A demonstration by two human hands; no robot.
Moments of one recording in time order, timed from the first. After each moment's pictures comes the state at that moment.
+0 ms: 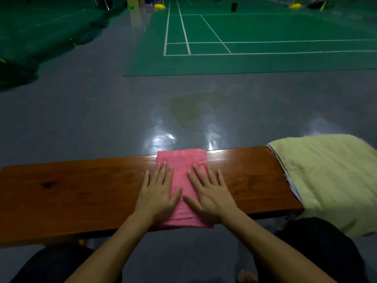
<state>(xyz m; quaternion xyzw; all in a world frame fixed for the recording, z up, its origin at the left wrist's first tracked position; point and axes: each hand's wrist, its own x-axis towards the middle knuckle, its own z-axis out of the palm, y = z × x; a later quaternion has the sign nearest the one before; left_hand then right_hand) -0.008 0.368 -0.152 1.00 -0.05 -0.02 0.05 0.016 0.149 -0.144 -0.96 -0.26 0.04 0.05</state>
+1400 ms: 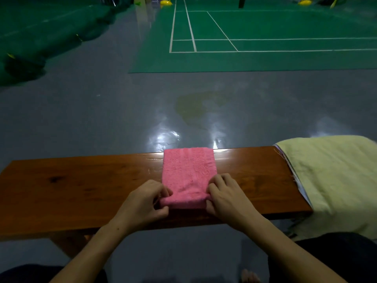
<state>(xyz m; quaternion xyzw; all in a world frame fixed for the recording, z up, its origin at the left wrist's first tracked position) -0.055 0.411 -0.099 0.95 -0.14 0.00 0.28 -0.002 0.123 -0.118 -0.95 -0.31 -0.03 0.03</state>
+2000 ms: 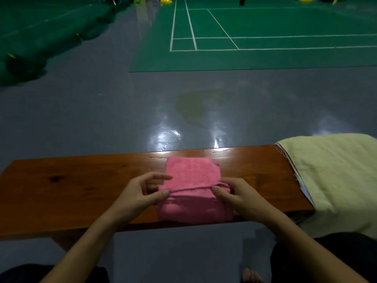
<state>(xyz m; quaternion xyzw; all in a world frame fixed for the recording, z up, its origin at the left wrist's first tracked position) -0.056 0.412 -0.077 0.74 0.01 -0.09 0.66 0.000 0.100 -0.082 -0.83 -0.21 0.19 0.48</state>
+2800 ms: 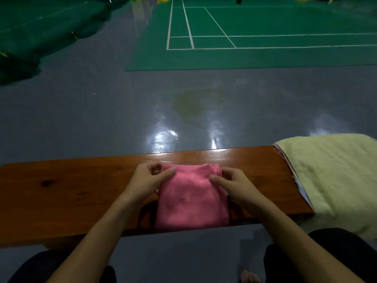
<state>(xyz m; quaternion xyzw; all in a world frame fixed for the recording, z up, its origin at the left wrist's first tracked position) 0.006 0.383 -0.088 0.74 0.11 -0.02 0.66 0.025 0.112 -0.077 -0.78 -0.03 0.20 0.59</state>
